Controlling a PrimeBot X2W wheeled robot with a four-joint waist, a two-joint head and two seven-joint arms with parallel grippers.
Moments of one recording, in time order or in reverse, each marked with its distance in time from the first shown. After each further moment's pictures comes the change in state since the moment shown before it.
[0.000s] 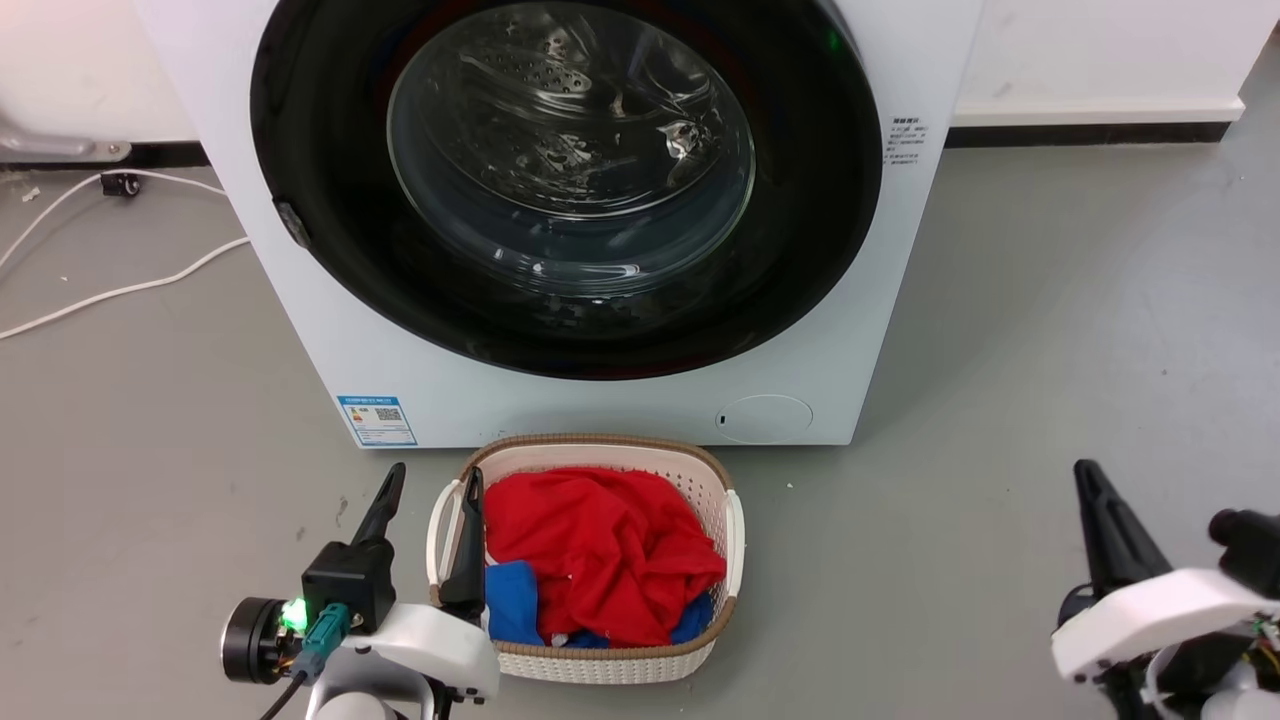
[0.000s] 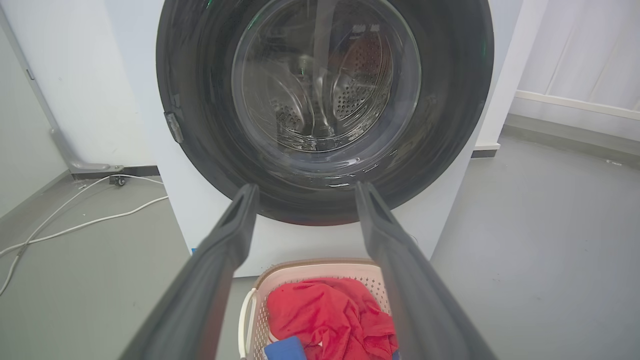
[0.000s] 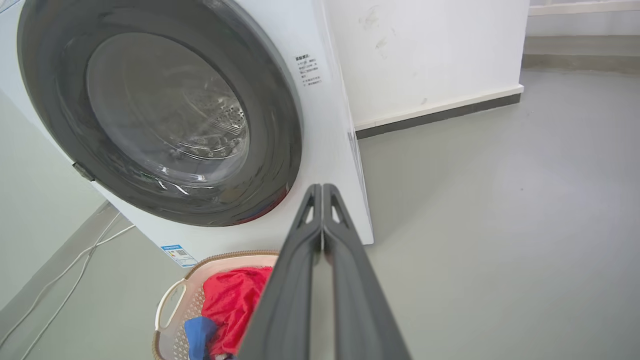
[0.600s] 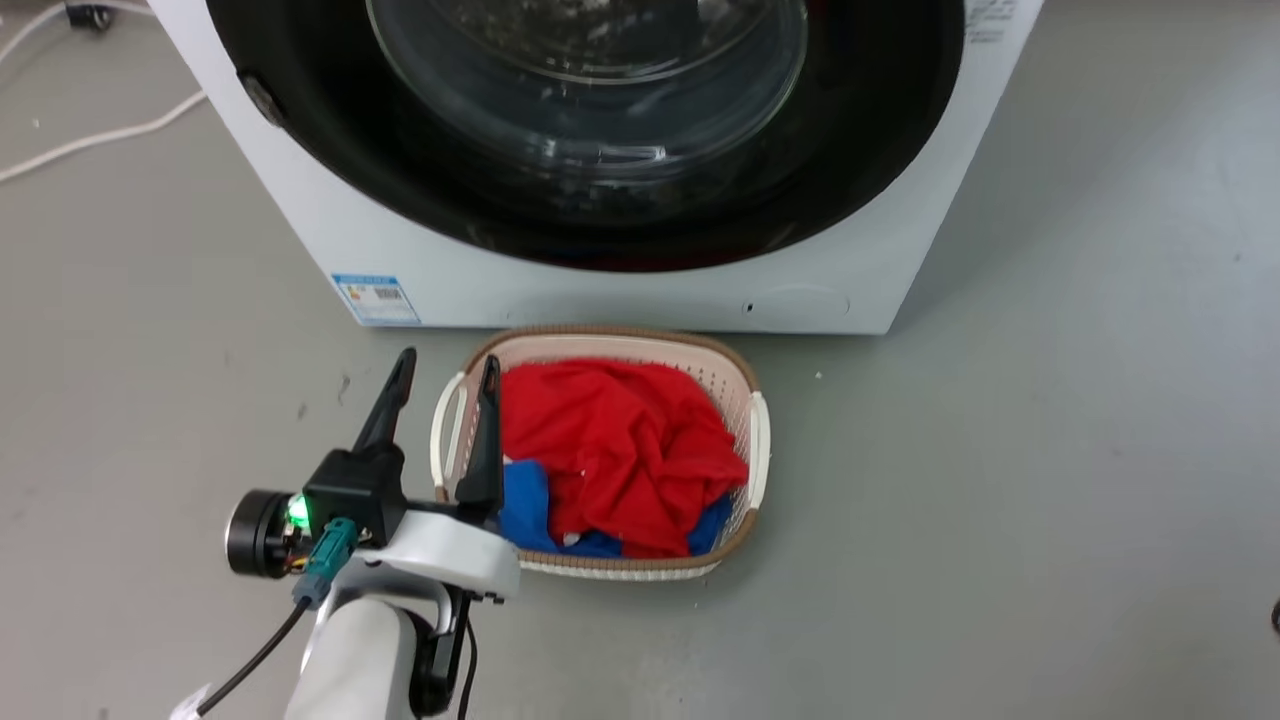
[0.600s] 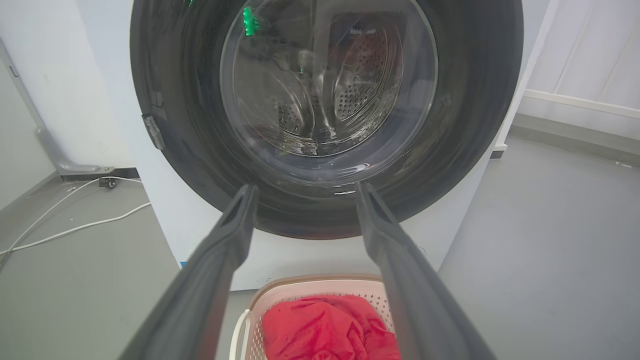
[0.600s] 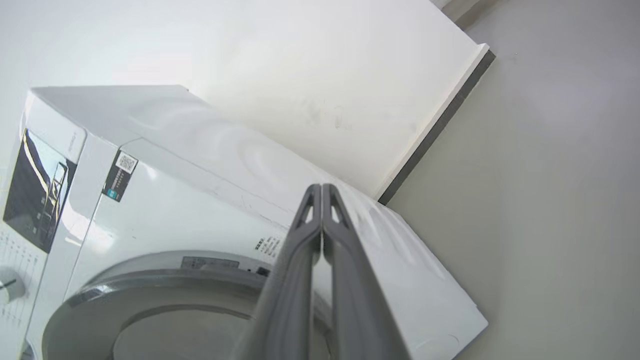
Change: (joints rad) left arm -0.117 -0.009 -0.024 -0.059 0.006 0.018 0.000; right arm -0.466 -0.101 -0.367 0.316 0.613 0.000 0.017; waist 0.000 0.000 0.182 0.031
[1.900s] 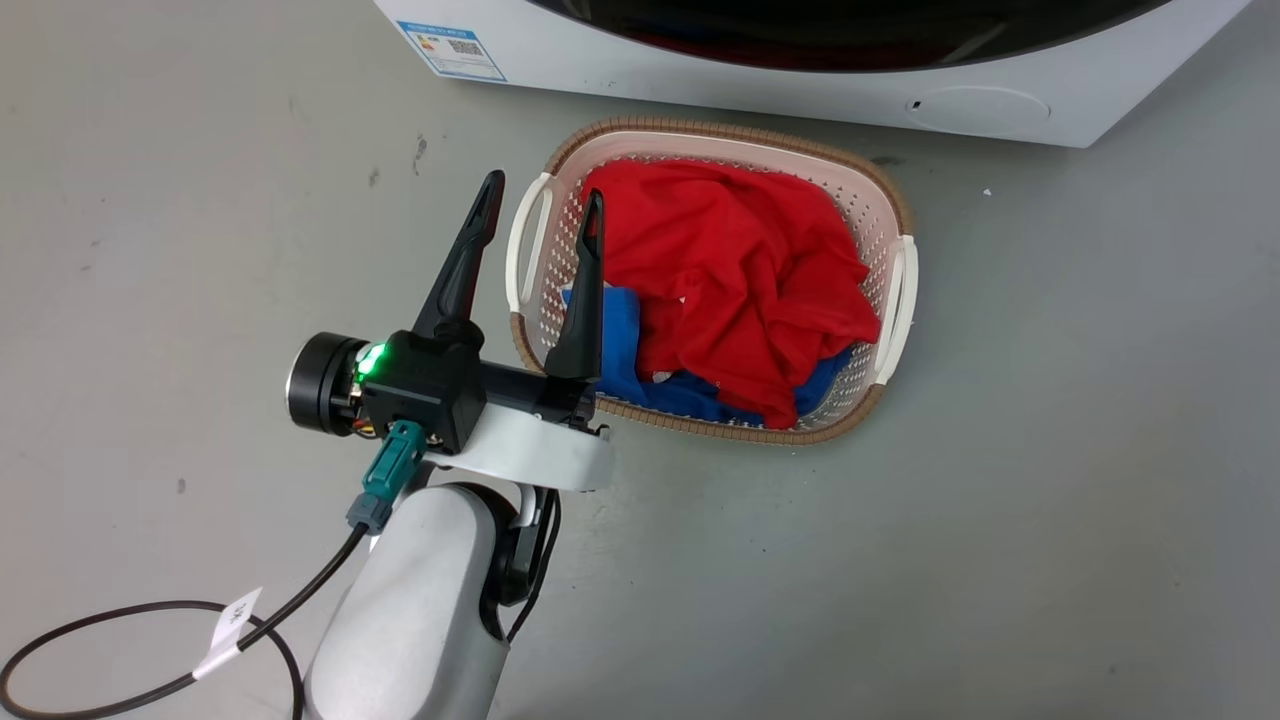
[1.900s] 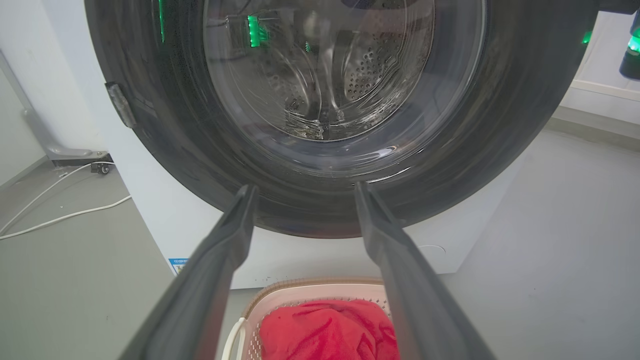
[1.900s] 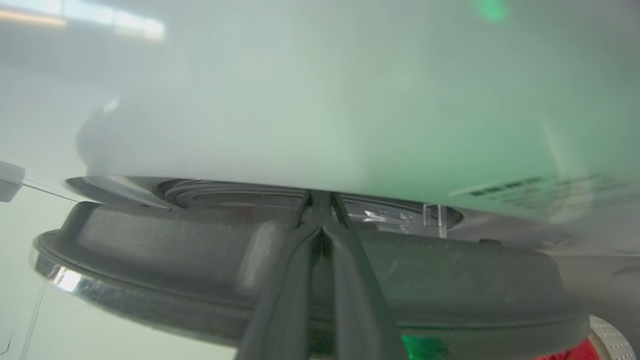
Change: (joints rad) left arm -0.214 -0.002 -0.193 -0.132 -0.065 0.088 0.000; right arm -0.934 -0.121 0.146 0.480 0.136 0.000 0.751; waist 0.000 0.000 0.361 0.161
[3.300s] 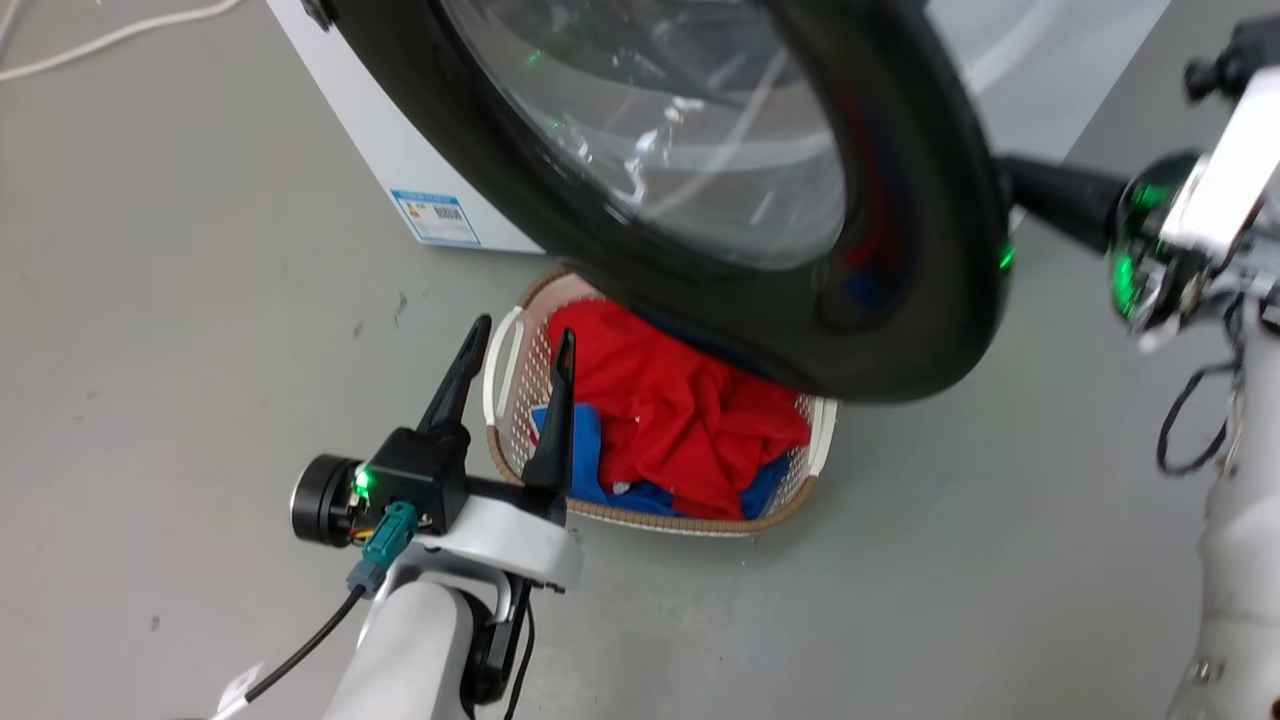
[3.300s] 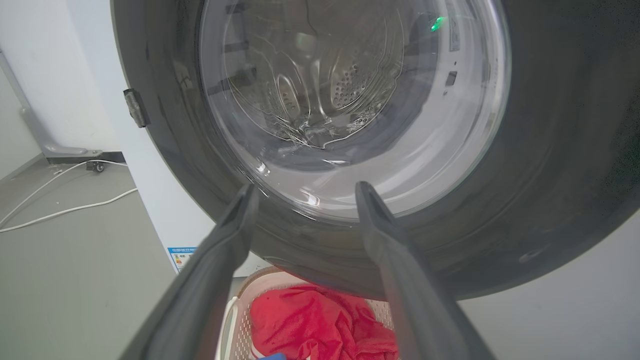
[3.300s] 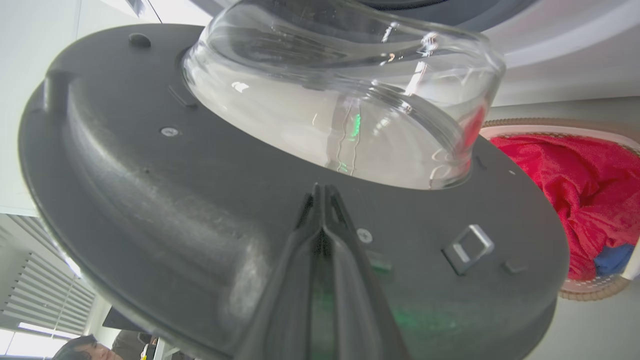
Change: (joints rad) left arm 0.152 0.000 0.052 0.090 0.001 -0.053 0.000; right arm 0.573 0.220 0.031 -0.430 0.063 0.000 0.377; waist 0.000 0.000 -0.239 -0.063
